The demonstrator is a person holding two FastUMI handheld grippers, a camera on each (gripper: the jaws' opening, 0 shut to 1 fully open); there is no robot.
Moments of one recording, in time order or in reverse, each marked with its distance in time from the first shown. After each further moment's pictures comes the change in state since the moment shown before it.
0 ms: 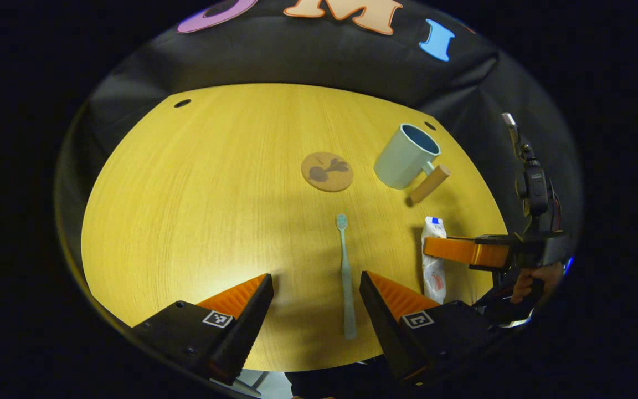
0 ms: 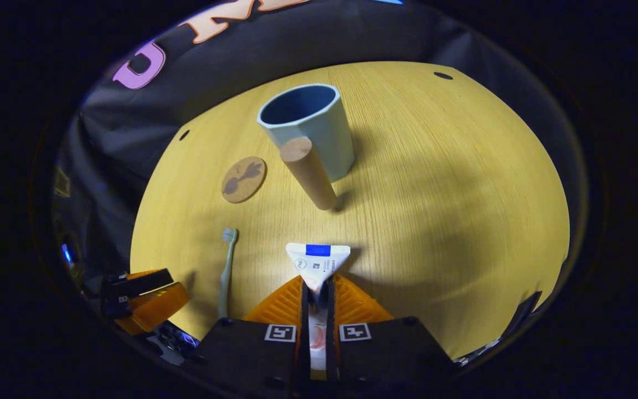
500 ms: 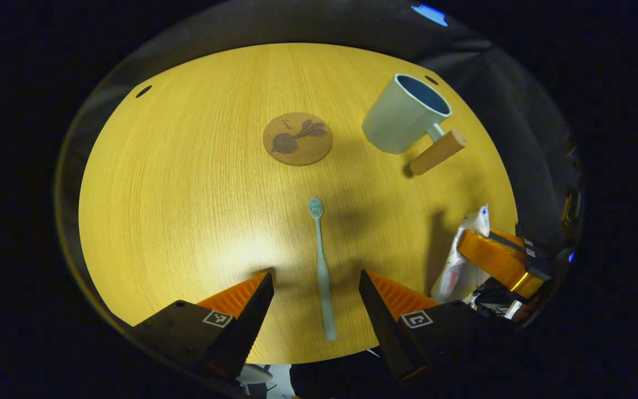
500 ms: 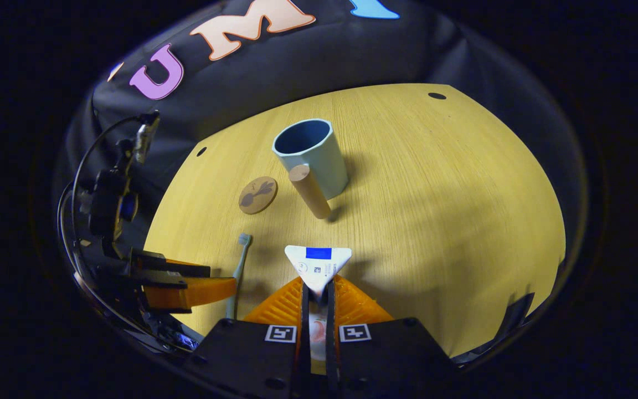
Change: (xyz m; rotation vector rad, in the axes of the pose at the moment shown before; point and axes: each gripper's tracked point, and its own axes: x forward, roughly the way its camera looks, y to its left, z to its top) left arm 0.028 -0.019 -0.007 0.061 0.303 0.037; right arm -0.038 -0.015 0.004 0.003 -0.113 0.031
